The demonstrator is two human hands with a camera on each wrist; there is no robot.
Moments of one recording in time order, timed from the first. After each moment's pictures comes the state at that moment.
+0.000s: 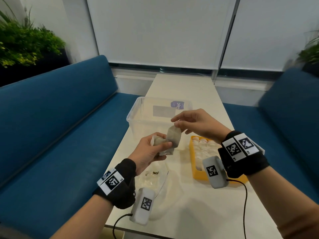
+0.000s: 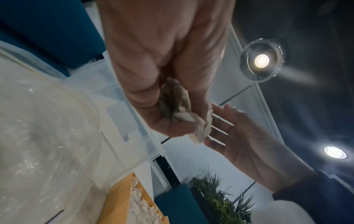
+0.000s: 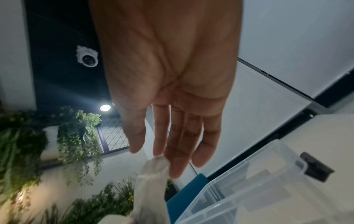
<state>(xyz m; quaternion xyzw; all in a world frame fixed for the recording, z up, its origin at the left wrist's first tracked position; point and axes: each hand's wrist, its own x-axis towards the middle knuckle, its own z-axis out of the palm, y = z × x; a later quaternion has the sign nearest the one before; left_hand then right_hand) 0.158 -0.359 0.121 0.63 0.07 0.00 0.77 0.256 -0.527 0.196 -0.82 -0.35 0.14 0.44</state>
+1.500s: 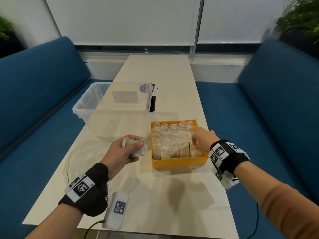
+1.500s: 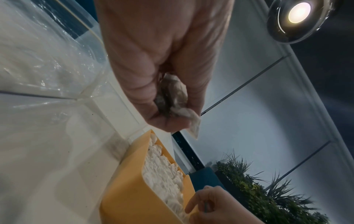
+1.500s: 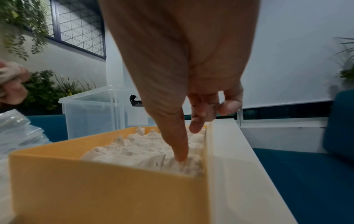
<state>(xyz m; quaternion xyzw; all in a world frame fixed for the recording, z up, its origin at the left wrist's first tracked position) 0.195 -0.450 0.077 0.65 0.17 0.00 0.74 0.347 -0.695 0.056 -0.96 -0.22 0.14 -0.02</state>
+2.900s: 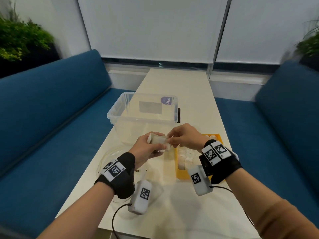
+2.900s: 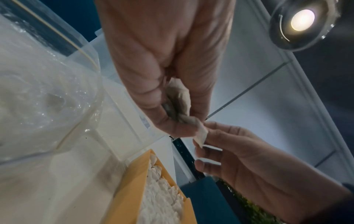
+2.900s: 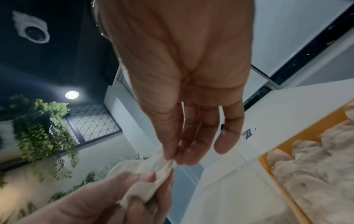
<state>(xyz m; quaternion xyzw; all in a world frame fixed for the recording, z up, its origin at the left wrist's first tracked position) 0.207 -0.412 0.098 0.63 0.14 -0.02 0.76 0.299 -0.564 0.127 -0.85 -0.31 0.19 0.38</state>
